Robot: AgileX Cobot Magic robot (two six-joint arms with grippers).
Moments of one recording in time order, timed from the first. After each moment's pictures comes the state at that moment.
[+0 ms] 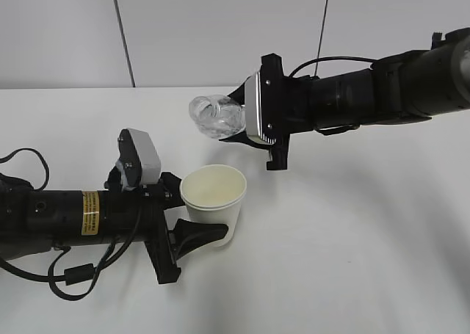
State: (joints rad) left arm -0.37 1.99 -0.69 0.99 -0.99 -0.25; right arm 0.31 2.00 -1.22 1.77 0.70 -3.08
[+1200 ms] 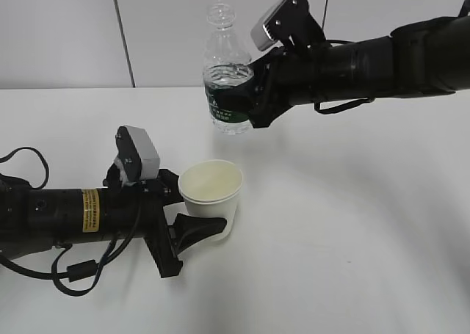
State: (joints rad) left arm -0.37 1.99 -0.69 0.95 -0.98 -0.25; right arm 0.31 1.88 -1.22 1.74 0.66 -2.23
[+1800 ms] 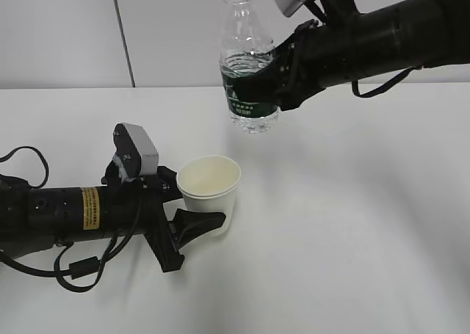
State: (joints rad) left arm -0.37 1.99 -0.69 0.91 -0.98 -0.25; right arm 0.26 1.74 -1.22 1.34 0.71 -1.78
